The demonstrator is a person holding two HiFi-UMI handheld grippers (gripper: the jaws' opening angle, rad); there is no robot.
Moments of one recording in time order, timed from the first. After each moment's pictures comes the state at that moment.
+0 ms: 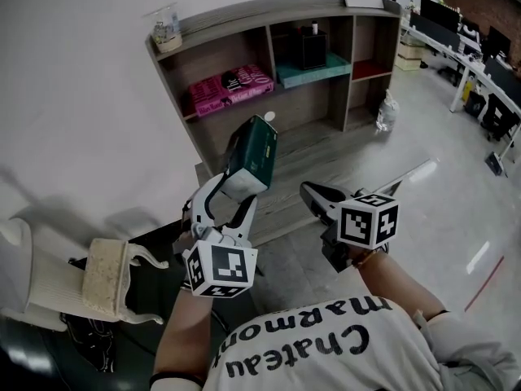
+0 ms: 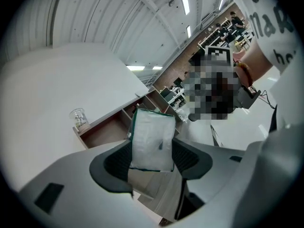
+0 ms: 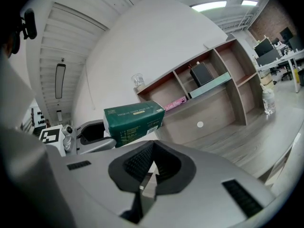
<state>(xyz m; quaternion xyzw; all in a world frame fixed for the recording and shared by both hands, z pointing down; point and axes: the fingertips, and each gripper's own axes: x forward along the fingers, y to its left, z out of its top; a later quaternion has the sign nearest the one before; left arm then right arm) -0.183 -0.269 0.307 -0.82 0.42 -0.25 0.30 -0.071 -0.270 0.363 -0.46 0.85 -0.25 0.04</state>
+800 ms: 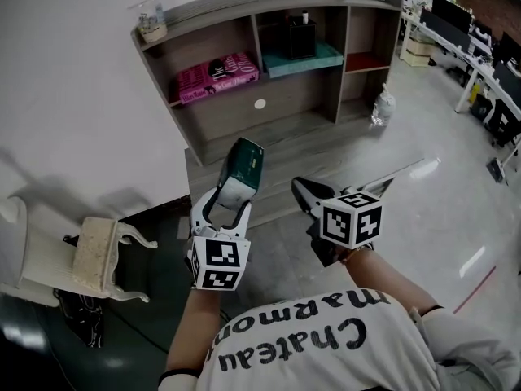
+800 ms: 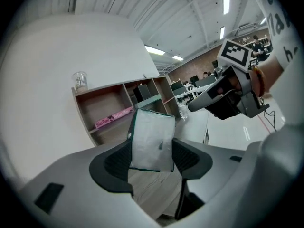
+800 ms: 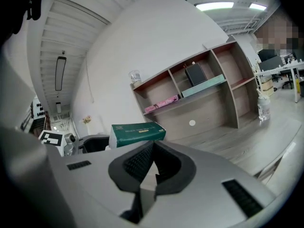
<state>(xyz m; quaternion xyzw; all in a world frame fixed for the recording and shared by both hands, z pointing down) -0.153 -0.260 0.379 -0.83 0.49 -0.25 0.11 -0.026 -0.264 0.382 -0.46 0.85 -0.24 0.00</state>
